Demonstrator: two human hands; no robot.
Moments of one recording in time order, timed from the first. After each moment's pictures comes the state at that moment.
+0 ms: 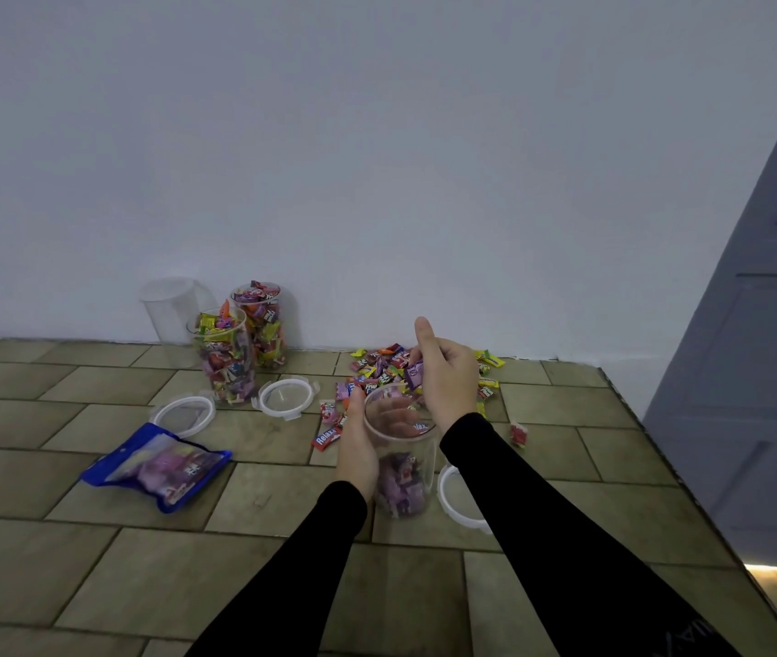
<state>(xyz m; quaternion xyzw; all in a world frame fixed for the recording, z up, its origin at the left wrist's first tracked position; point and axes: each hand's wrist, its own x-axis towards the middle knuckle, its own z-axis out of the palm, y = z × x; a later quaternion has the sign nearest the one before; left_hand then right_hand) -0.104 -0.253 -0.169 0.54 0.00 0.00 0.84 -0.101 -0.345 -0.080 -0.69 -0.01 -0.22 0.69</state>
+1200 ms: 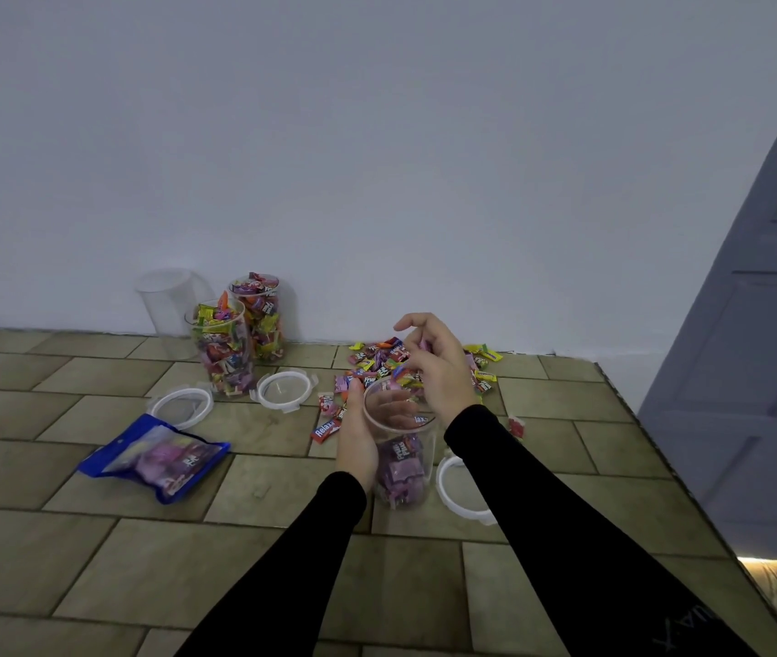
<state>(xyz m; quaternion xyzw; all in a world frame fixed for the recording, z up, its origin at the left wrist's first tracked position) -0.105 -0.253 -0.166 0.52 0.00 -0.02 0.85 -0.100 -0.351 -0.084 -0.69 -0.16 -0.15 0.69</state>
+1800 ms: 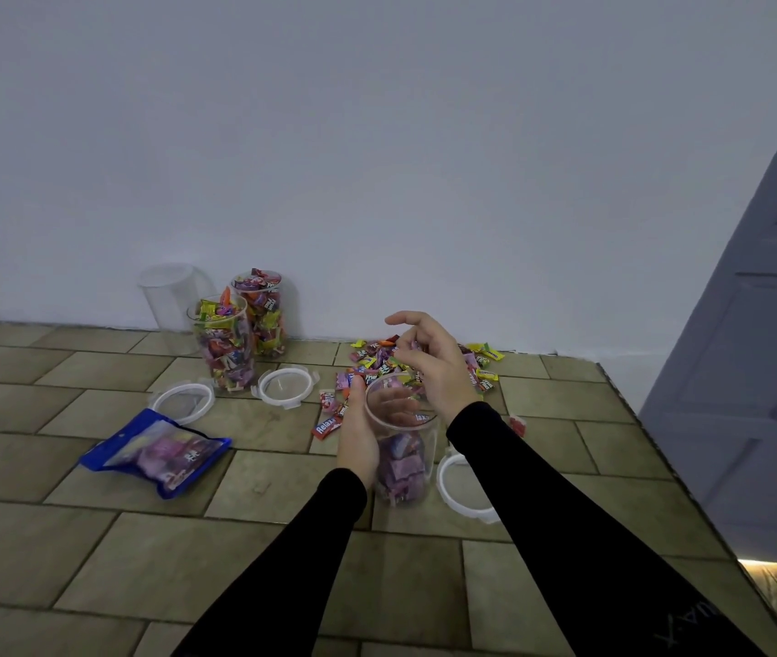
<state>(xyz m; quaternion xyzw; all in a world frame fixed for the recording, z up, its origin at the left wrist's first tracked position) -0.107 -0.251 -0.169 0.52 0.01 -0.01 0.85 -0.101 -0.352 -0.083 -0.70 -0.20 -0.12 0.68</state>
